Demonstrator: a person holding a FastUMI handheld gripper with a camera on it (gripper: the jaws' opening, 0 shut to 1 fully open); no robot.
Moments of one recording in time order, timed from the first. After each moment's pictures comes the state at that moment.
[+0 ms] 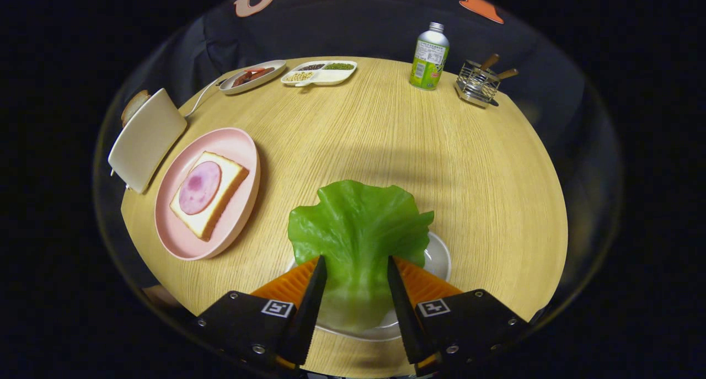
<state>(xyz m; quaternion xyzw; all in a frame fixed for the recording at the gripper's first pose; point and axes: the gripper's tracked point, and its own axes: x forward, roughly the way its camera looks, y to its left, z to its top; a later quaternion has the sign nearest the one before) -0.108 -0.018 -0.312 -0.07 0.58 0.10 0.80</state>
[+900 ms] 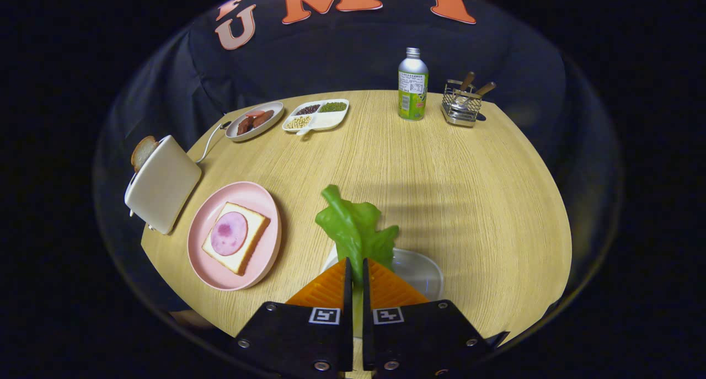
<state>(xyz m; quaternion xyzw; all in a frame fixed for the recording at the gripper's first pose) -0.075 0.000 -0.263 0.00 0.52 0.10 0.85</state>
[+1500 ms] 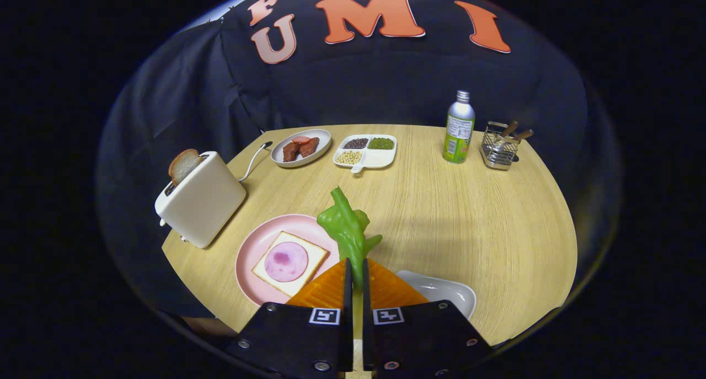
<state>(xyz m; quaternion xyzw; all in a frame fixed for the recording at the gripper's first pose) -0.053 0.079 -0.208 0.01 0.45 0.18 0.87</state>
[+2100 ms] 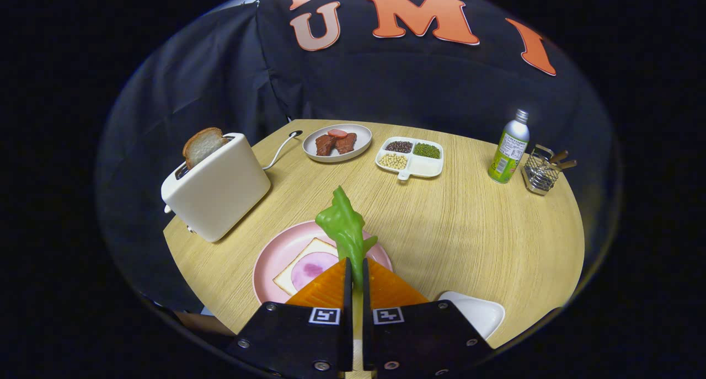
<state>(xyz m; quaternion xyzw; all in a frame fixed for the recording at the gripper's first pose) -0.044 0.147 -0.227 -0.03 0.45 0.24 0.86</state>
